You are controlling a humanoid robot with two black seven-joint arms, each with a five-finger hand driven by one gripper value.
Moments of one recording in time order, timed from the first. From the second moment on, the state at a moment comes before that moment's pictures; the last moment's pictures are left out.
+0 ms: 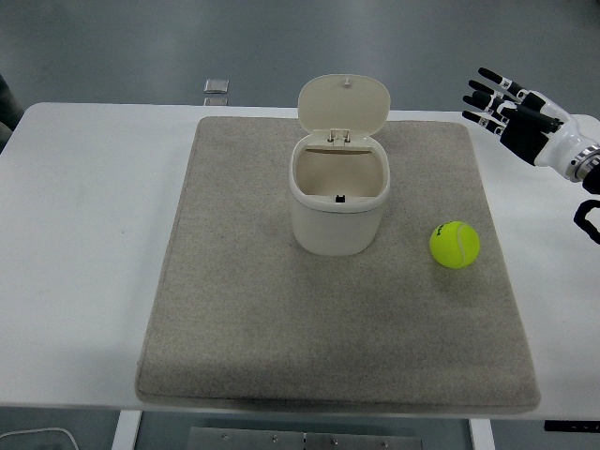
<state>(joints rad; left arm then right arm) -0.01 0.00 -0.28 -0.13 0.18 -0.06 -0.02 0.95 -0.48 0.38 0.72 0.14 0.36 0.14</state>
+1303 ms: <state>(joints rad) 0.00 0.00 -0.28 -0.13 0.18 -0.06 -0.02 0.95 -0.49 0.37 0.72 0.08 0.36 0.19</state>
